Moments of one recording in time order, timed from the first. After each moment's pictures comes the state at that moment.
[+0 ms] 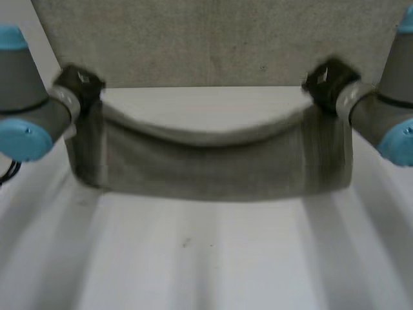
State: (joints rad) left arm 4.49 -2.31 -0.77 2.86 -1.55 3.91; right arm 1.88 -0.93 0.83 0.37 1.49 2.13; left_hand 1.20 1.22 1.22 1.22 1.04; right_hand 0.95 1.18 1.17 1.19 0.99
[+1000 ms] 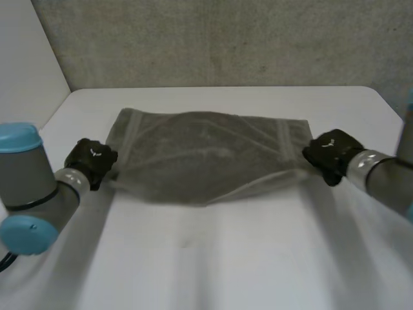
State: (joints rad) left arm 4.49 -2.08 -1.58 3.33 -1.51 3.86; right arm 1.79 -1.08 1.39 0.16 1.33 2.36; left_hand 1.20 1.22 1.22 1.22 1.04; right_hand 0.96 1.18 1.17 1.19 0.99
